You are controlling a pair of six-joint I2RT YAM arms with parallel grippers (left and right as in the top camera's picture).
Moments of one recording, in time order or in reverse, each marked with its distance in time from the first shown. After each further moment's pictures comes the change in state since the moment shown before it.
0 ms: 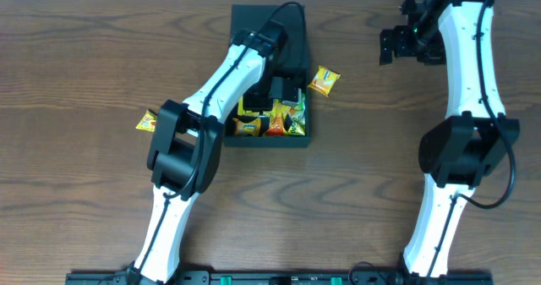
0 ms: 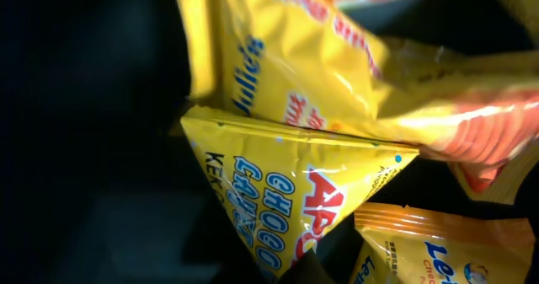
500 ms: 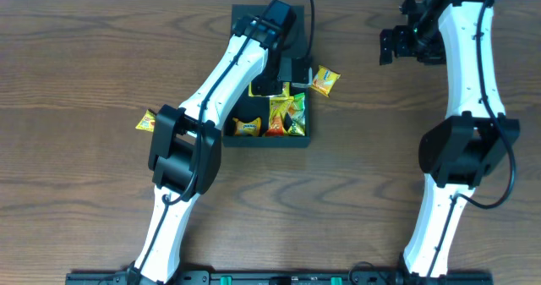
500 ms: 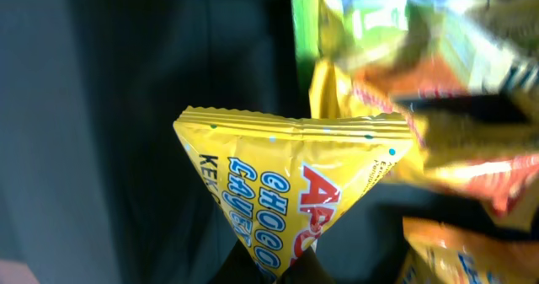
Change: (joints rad) left arm -0.007 0.000 0.141 0.021 0.055 -0.030; right arm 0.000 0.000 0.000 0.000 0.000 0.000
